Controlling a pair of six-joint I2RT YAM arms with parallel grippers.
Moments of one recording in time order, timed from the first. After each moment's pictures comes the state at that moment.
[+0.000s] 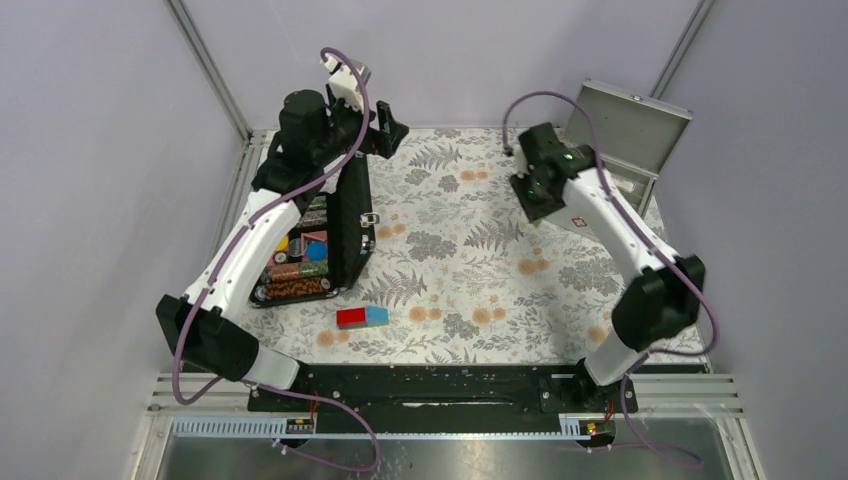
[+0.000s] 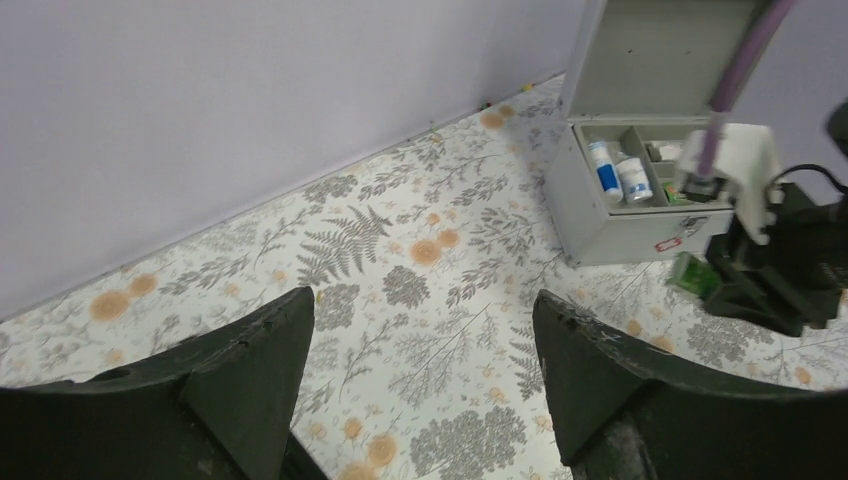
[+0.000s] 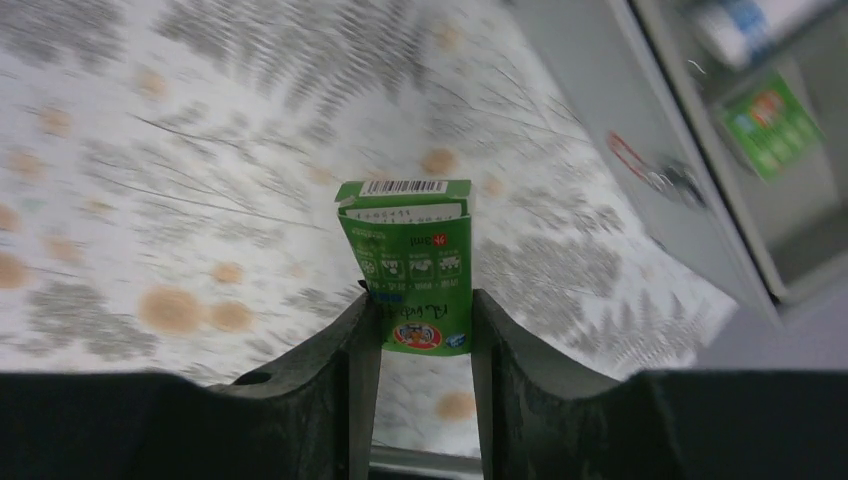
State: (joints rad) left arm -0.35 1.42 1.50 -0.20 0.29 -0.07; right arm 0.41 1.71 1.64 -1.09 0.13 -0.06
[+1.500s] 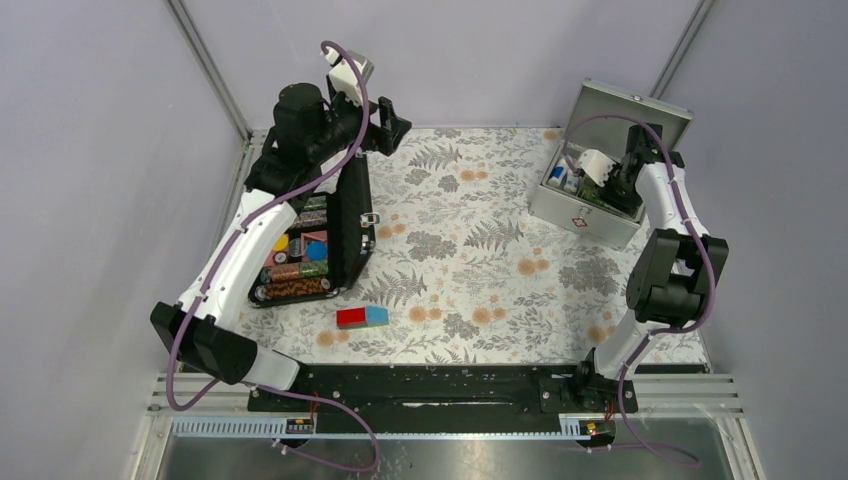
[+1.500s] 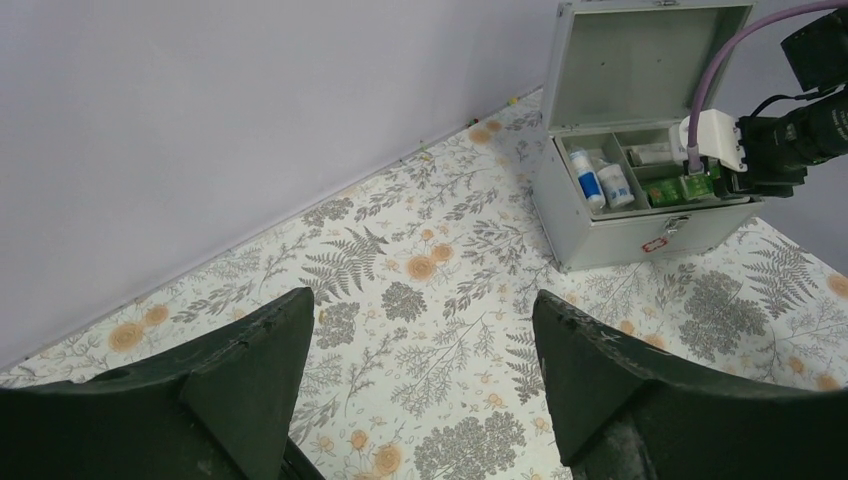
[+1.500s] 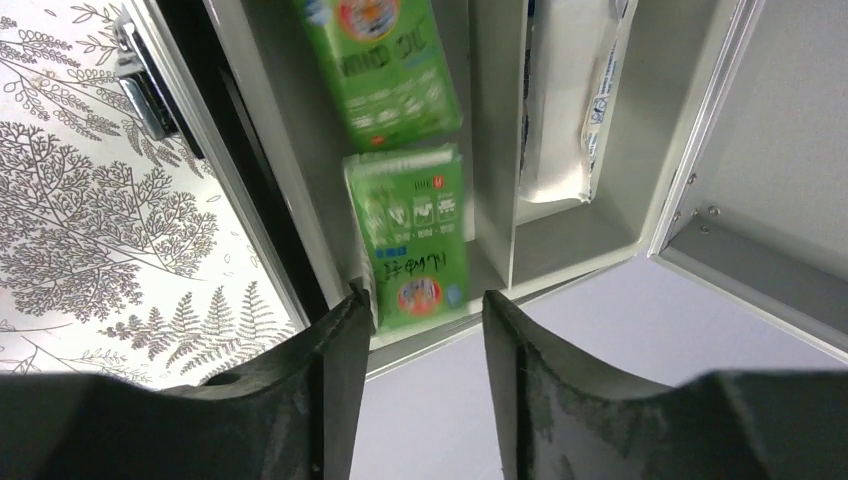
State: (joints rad) left arm -0.39 1.43 1.61 -0.27 0.30 -0.03; right arm -0.20 1.77 1.49 -0.84 0.03 -1.23
